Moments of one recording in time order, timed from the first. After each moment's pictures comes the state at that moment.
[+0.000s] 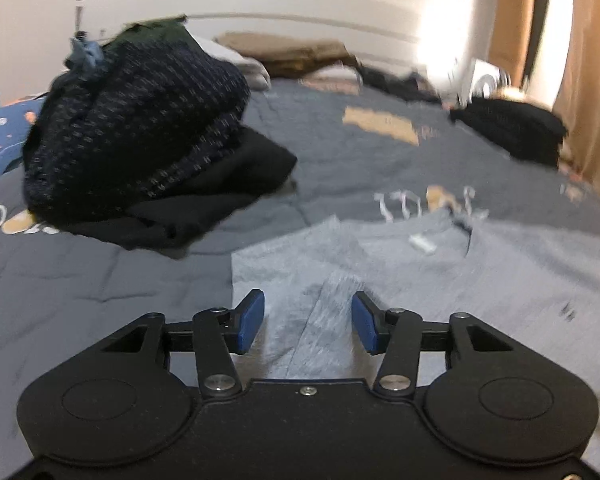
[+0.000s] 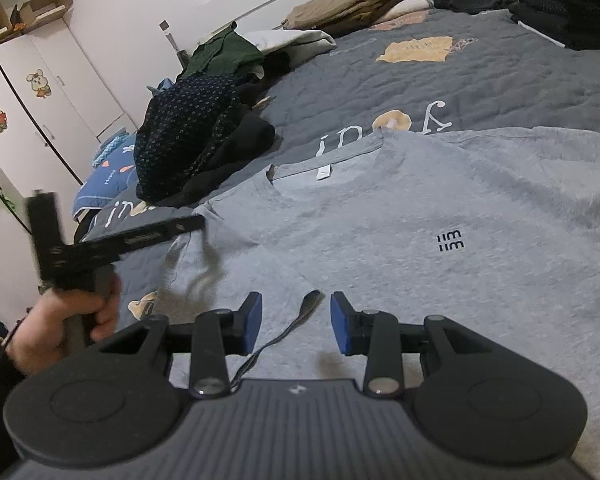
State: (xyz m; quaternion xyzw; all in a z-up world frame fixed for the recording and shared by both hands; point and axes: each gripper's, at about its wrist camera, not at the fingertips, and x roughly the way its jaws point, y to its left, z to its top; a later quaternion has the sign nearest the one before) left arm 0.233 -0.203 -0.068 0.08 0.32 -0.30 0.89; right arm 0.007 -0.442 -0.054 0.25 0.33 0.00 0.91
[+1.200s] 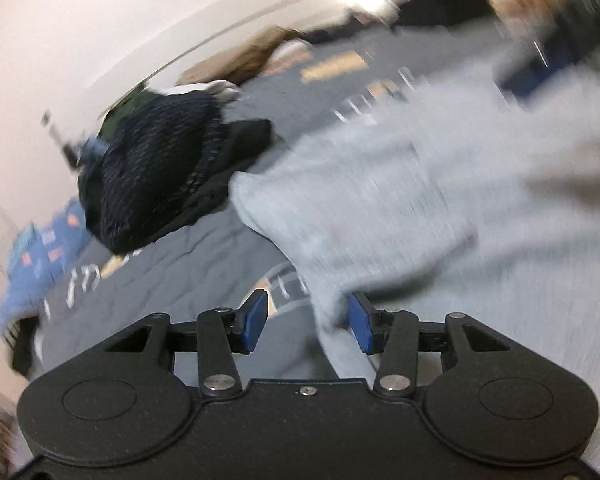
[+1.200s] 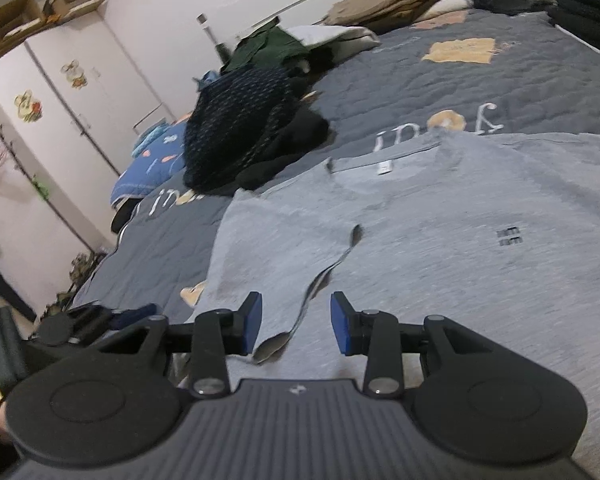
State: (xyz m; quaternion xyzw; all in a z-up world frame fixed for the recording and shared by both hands) left arm 0.065 -0.159 -0.077 0.36 0.23 -0.28 0.86; right arm 0.005 -0.405 -0.036 0.24 0.33 0.05 0.91
